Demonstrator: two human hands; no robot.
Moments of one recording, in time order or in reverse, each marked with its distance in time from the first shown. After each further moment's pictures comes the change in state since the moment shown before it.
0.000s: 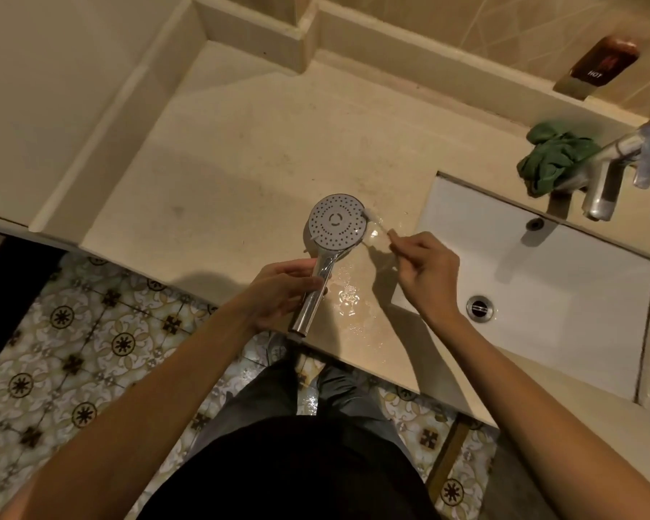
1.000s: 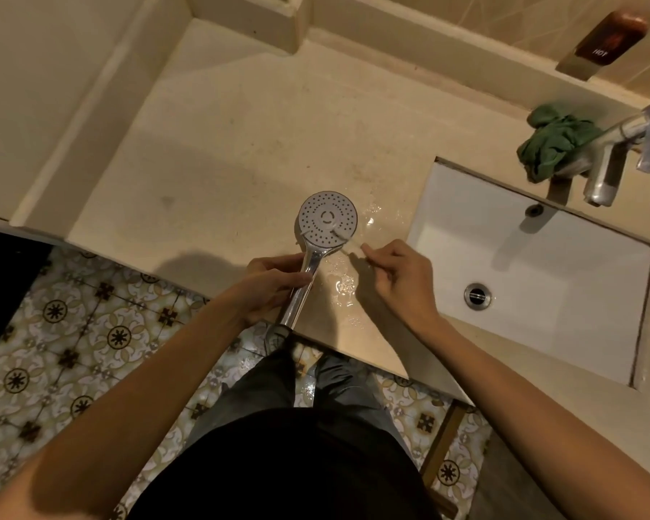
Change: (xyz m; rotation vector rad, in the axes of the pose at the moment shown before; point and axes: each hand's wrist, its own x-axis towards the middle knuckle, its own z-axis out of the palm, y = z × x) left_hand -0.004 0.001 -0.004 0.045 0.064 -0.026; right_hand -0.022 -0.018 0.017 -0.003 -0.175 0.024
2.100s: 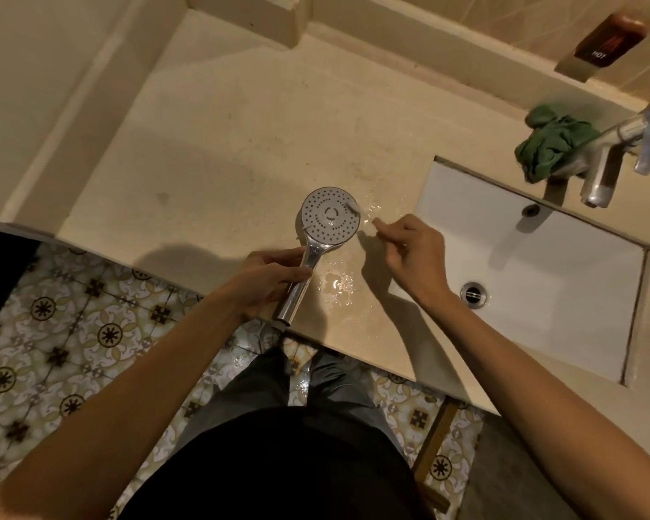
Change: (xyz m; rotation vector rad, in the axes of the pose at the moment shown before) left_hand 0.006 0.004 -0.005 0.055 0.032 0.008; right_hand 0.032 0.007 -0.015 -0.088 0.022 -0.045
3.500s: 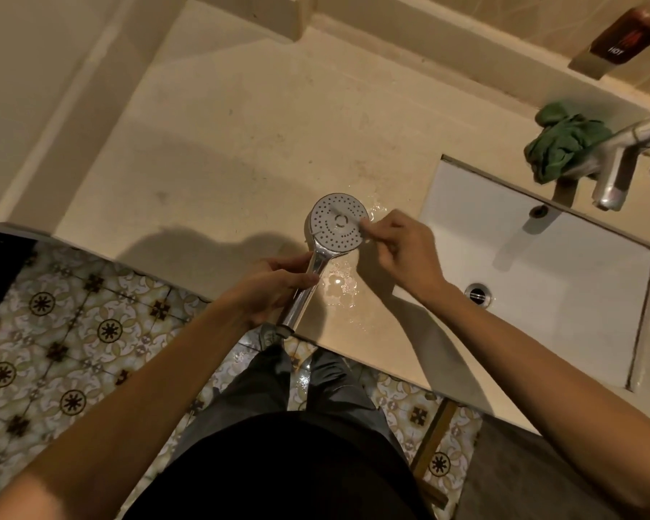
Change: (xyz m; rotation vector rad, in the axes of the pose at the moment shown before) left_hand 0.007 -0.008 0.004 -0.009 -0.046 -0.036; right_hand 0.015 -0.011 0.007 0.031 -0.111 -0.068
